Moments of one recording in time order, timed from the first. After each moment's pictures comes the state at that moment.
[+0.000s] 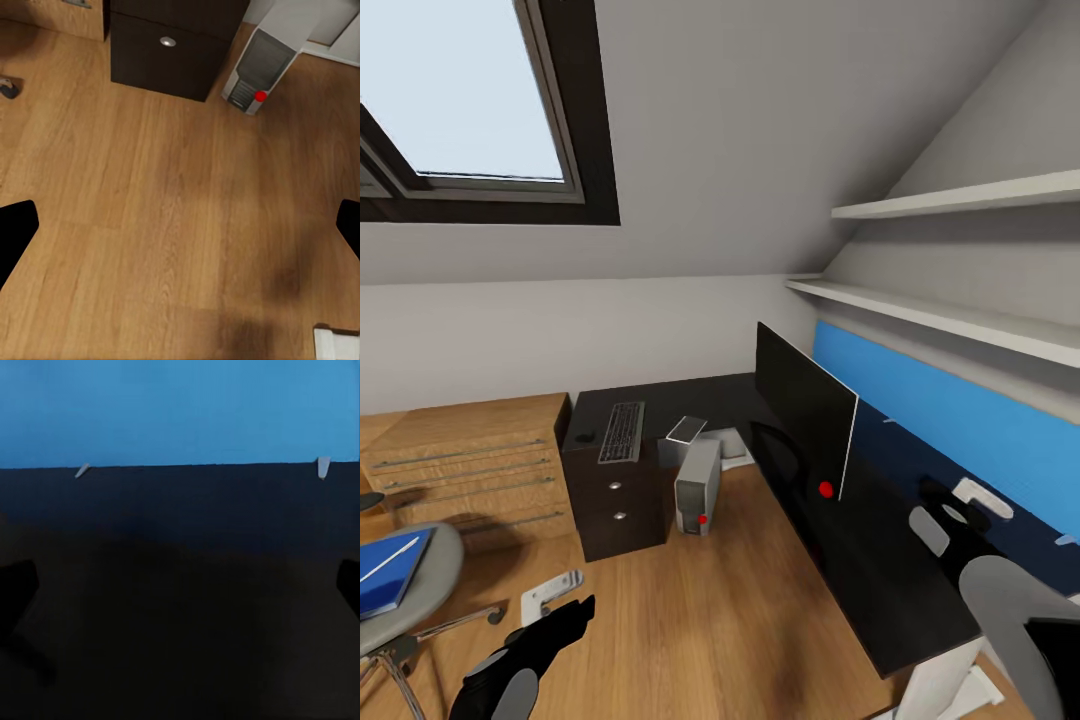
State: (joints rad) left arm -0.03 0.05 -0.06 -1.55 0.57 0.55 0.50; right arm -0.89 -0.23 0.01 -0.29 -0.60 -0.26 -0.46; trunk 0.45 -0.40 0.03
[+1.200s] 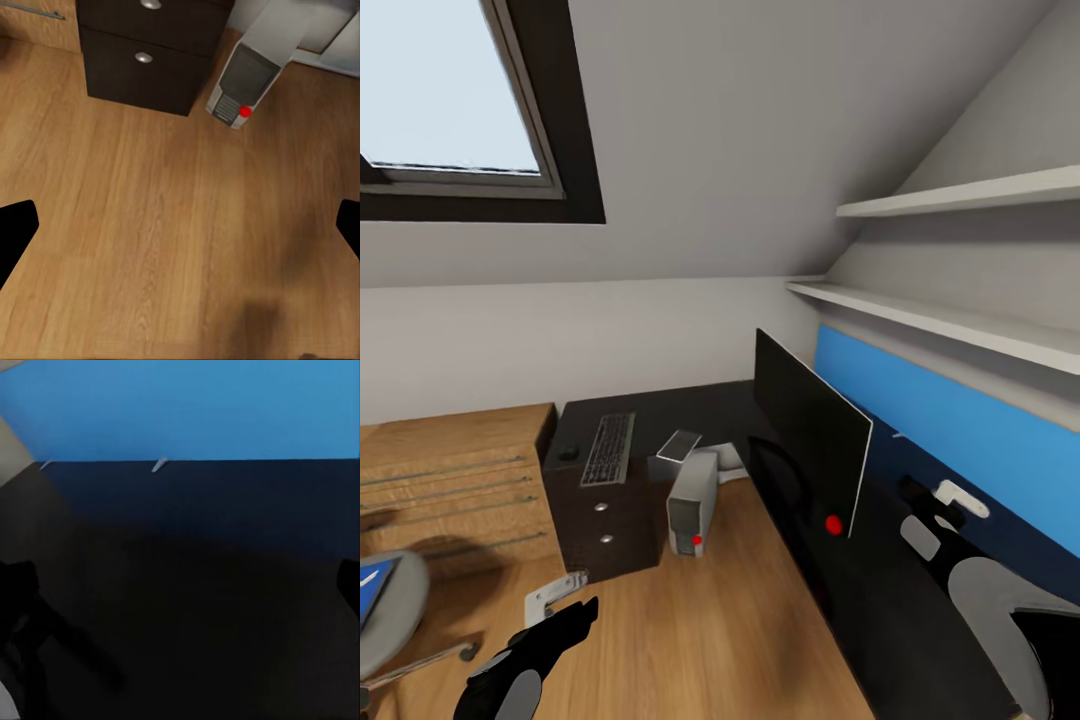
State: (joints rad) left arm -0.03 0.05 -0.07 -1.54 0.57 0.56 0.50; right arm -0.91 -0.20 -0.02 -0.18 -0.60 -0.33 -0.26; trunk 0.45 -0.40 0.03
